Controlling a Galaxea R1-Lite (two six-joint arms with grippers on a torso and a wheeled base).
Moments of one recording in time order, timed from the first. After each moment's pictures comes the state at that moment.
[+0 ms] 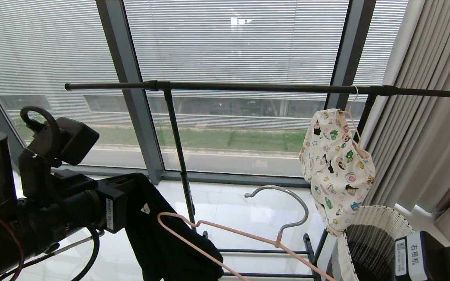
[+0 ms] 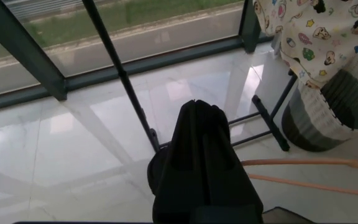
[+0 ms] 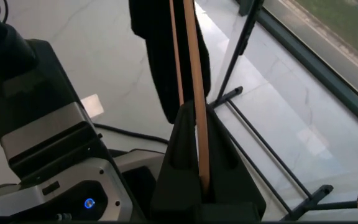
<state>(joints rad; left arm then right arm) -0.51 1.22 -0.61 -0.28 0.13 0.07 1.30 1.25 -0.47 -0.41 -0.21 0.12</state>
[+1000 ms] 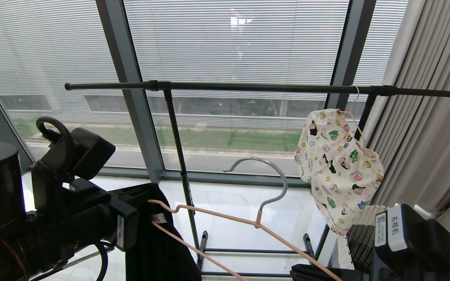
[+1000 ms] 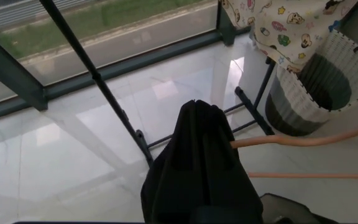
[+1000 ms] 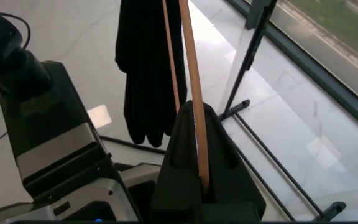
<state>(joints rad) -0.61 1.22 -0.59 -0.28 0.13 0.07 1.28 1.32 -0.56 -0.45 -0.18 0.13</state>
